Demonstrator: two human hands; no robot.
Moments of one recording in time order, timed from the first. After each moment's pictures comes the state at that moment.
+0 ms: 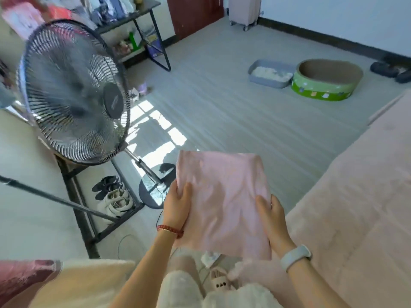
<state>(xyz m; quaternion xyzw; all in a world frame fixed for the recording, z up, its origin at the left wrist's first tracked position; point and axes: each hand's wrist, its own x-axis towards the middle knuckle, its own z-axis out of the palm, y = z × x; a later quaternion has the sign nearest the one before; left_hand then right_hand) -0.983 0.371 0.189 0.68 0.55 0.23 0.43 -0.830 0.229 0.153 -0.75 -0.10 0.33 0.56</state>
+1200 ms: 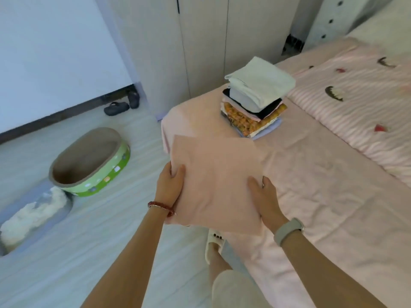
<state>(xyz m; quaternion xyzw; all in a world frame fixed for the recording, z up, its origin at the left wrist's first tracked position) -0.135 0.416 0.179 0.84 -0.03 -0.15 0.52 -0.256 0.240 0.164 -0.65 0.41 -0.10 0.63</state>
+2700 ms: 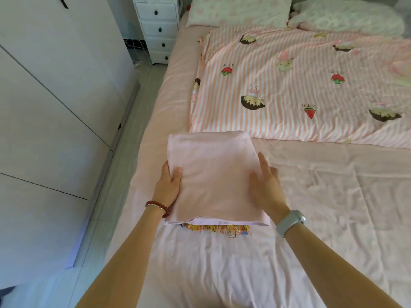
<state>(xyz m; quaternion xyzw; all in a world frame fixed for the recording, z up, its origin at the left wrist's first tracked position) 0.329 -0.021 0.129 0.75 -0.41 -0.41 0.32 0.096 -0.048 0.162 -0.58 0.71 -0.16 0.36</state>
